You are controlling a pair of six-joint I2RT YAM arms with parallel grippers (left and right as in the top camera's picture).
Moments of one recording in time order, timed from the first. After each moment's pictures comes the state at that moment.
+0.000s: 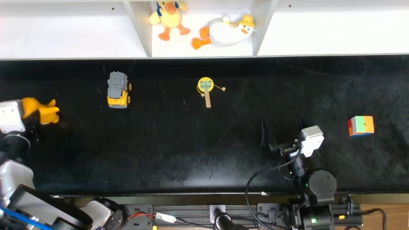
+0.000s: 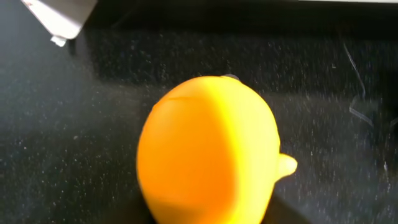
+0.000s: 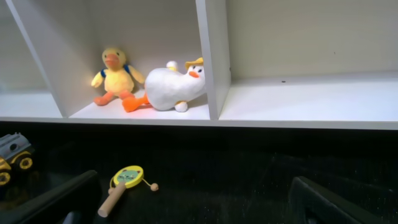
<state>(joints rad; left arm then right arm) 1.00 1.42 0.66 0.00 0.69 0.57 0.11 0.01 0.02 0.00 -0.18 0.15</state>
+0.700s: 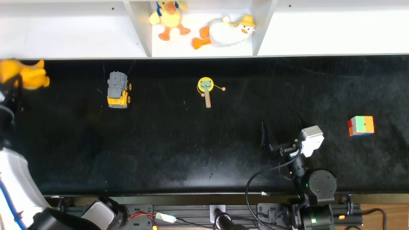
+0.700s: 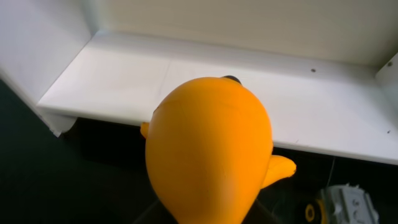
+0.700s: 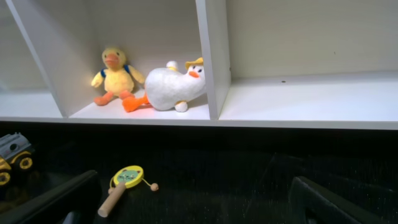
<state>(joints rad) 0.80 1.28 0.94 -0.14 0.65 0.24 0.11 0.01 0.02 0.00 -0.18 0.15</state>
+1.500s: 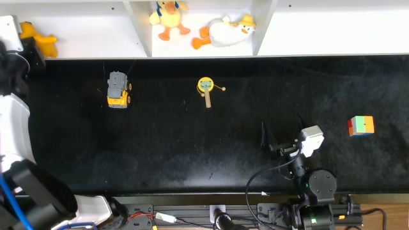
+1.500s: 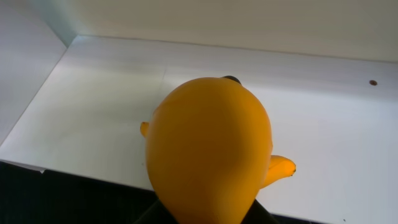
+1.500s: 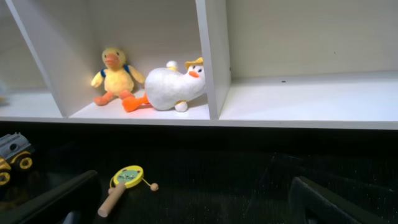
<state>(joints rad) 0.53 1.62 1.24 -0.16 0.28 0.20 0.11 0.01 0.02 0.00 -0.18 0.15</state>
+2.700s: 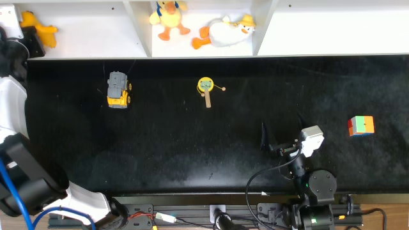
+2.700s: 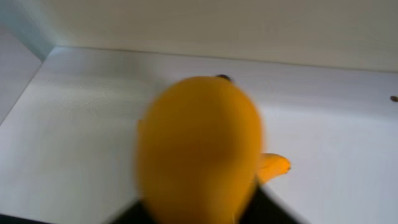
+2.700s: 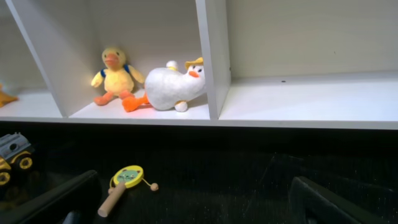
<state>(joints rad) 0.51 1.79 1.39 -0.16 0.30 0.21 0.11 0.01 0.02 0.00 -0.18 0.15</state>
